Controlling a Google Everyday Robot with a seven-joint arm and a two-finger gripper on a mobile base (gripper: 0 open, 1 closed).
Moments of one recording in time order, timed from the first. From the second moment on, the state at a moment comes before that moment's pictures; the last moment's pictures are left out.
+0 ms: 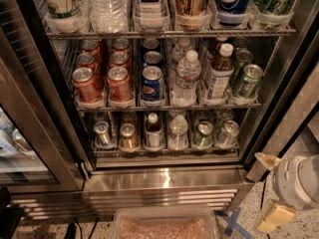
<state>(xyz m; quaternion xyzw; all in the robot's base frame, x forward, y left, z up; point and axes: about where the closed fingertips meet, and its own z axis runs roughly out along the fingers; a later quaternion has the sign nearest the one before) 0.369 -0.246 0.725 -0.60 0.77 0.02 0.22</state>
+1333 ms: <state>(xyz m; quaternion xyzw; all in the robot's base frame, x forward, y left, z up) 0.438 -0.270 0.601 -0.58 0.75 -0.01 0.31</state>
